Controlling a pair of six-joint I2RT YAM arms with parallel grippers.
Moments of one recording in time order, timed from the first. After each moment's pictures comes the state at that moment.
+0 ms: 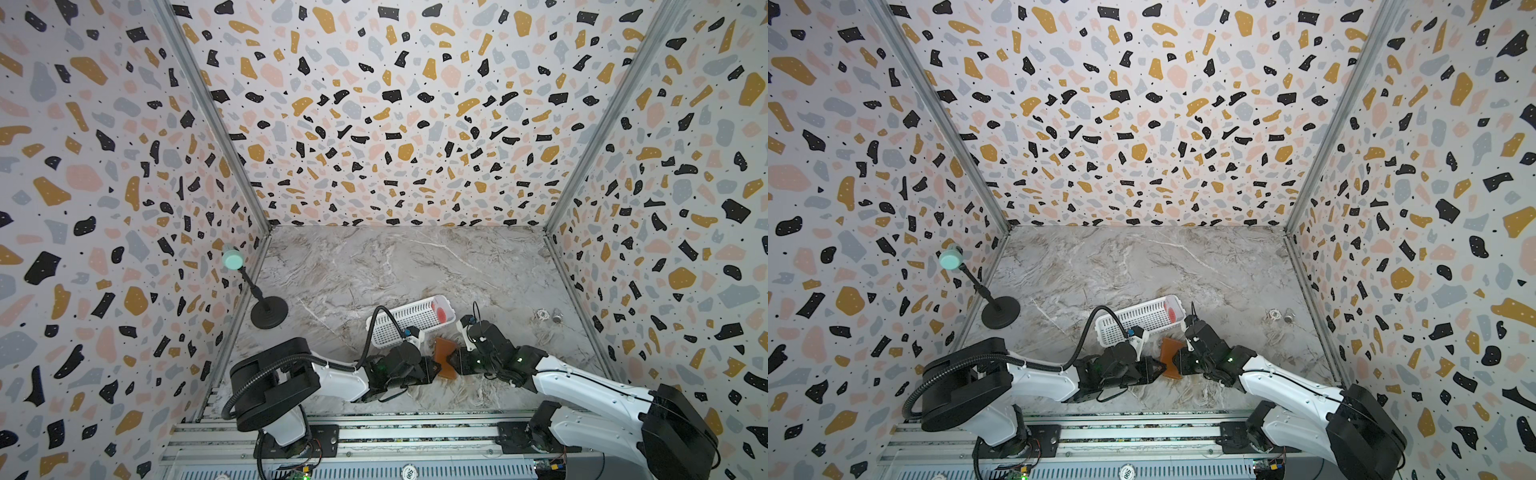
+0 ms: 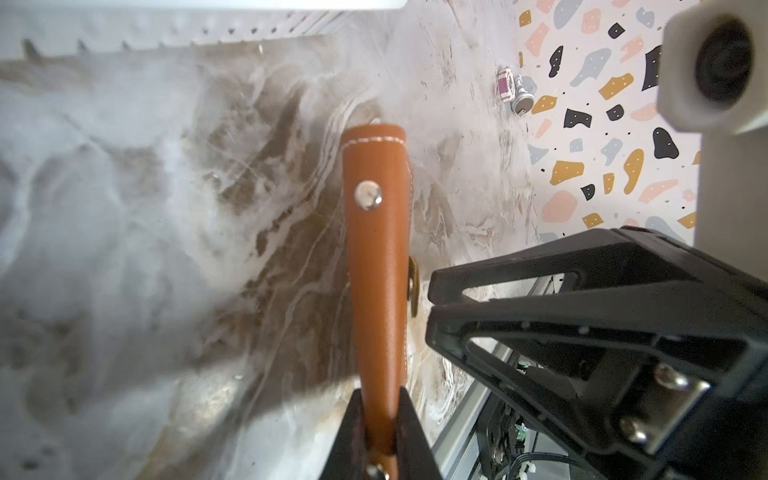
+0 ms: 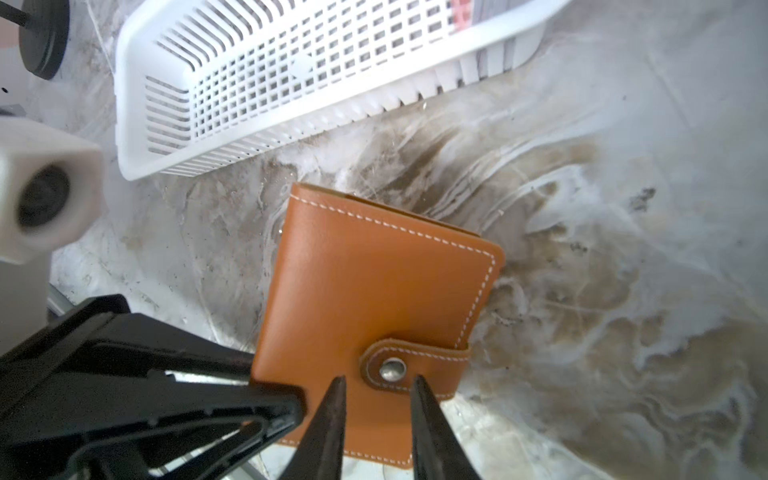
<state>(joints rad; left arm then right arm) -1.13 1.59 0.52 0.49 0.07 -1.09 0.80 1.07 0.47 -0.30 -0.14 0.66</state>
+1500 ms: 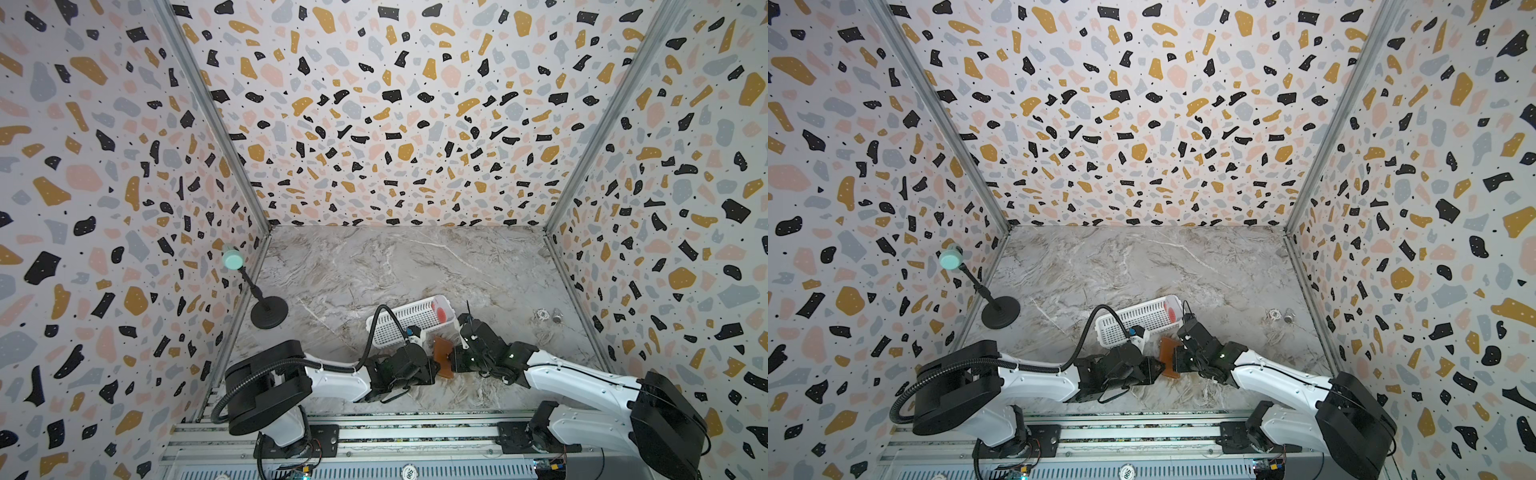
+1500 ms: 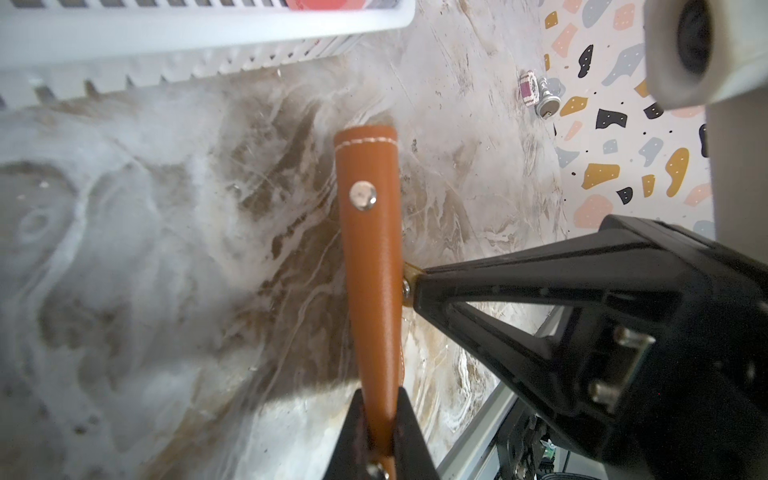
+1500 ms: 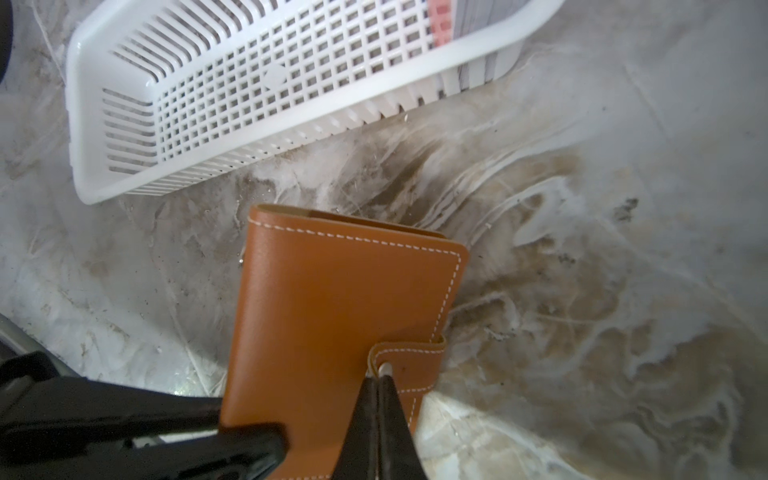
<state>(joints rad) -1.16 1.55 0.57 0.34 -0.02 -1.08 0.83 1.14 0.51 -0.31 -0.03 0.69</state>
